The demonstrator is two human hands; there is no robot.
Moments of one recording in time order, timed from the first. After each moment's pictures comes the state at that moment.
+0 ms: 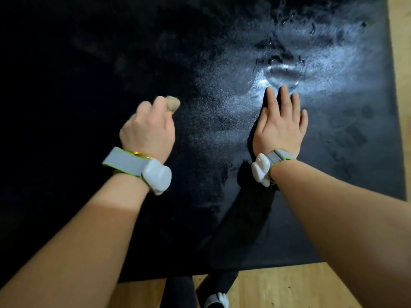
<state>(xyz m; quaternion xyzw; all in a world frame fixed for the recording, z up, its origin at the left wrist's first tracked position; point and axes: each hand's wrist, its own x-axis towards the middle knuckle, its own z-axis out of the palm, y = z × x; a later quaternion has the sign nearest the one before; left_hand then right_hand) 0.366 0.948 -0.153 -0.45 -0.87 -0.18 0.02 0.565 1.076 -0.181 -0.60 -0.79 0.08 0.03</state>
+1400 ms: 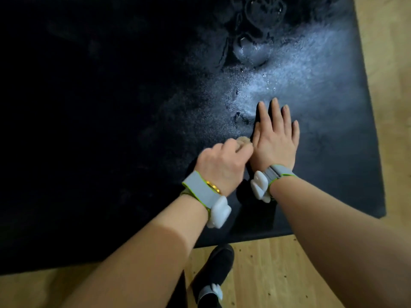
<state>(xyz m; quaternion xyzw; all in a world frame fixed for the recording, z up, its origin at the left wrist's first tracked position) 0.543 0.942 -0.170 -0.65 -0.74 -0.19 0.02 0.642 1.031 -0.180 -0.59 -0.80 0.09 0.01</state>
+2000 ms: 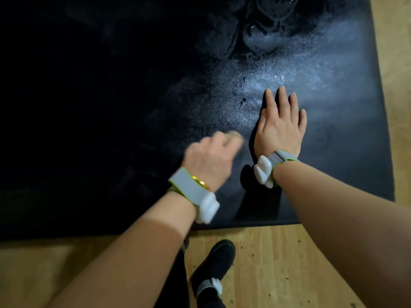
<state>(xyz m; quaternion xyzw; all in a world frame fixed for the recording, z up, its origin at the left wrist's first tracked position) 0.533 0.906 -0.163 -0.64 -0.76 -0.13 0.06 0.643 1.030 -0.179 -0.58 -0.81 0.09 0.03</state>
